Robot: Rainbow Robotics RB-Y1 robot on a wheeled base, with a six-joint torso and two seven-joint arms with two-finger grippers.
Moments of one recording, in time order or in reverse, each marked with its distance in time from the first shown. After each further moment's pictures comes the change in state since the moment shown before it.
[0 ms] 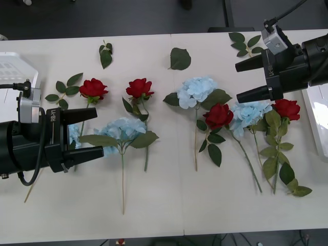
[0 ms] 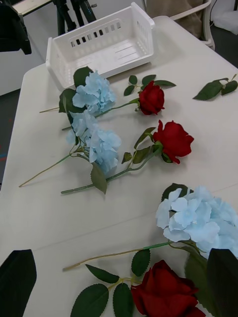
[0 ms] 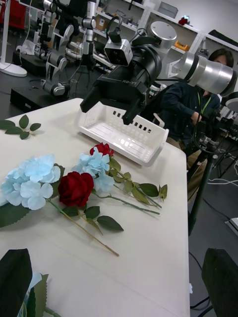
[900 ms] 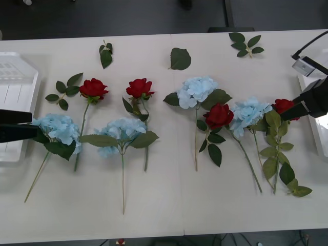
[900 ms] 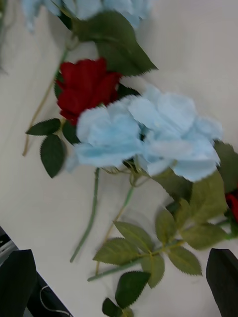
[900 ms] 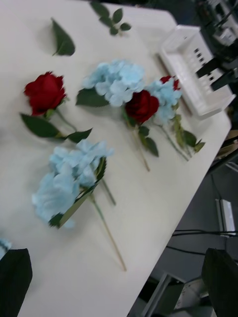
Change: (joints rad) right arm 0.052 -0.131 0.000 0.145 0.389 0.143 -0.556; left arm 0.050 0.301 0.270 0.169 -0.092 0.194 0.606
